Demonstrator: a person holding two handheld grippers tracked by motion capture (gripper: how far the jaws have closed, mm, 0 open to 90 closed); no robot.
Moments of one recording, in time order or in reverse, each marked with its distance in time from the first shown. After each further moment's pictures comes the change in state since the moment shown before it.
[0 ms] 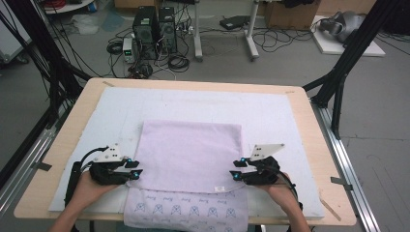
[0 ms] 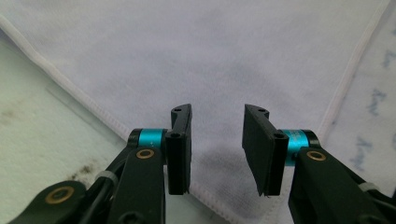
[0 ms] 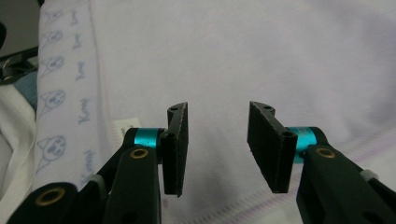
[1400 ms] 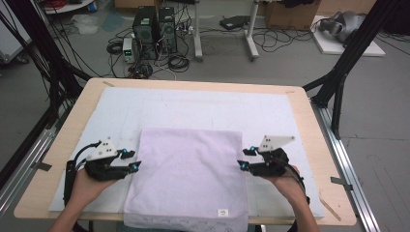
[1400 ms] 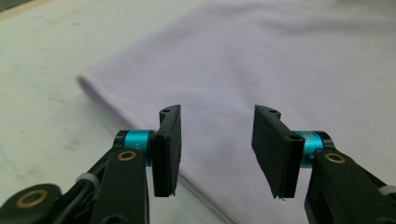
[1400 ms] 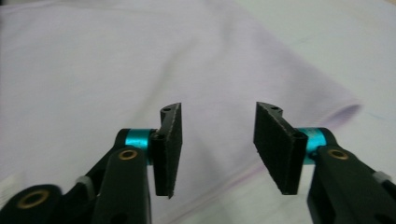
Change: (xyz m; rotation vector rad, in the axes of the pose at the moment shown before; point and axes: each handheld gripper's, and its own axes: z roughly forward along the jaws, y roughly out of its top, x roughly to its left) left arm 0.009 0.027 -0.014 -0.121 0.148 -0.040; right arm -0.020 0.015 -0.027 -0.024 -0.140 0.005
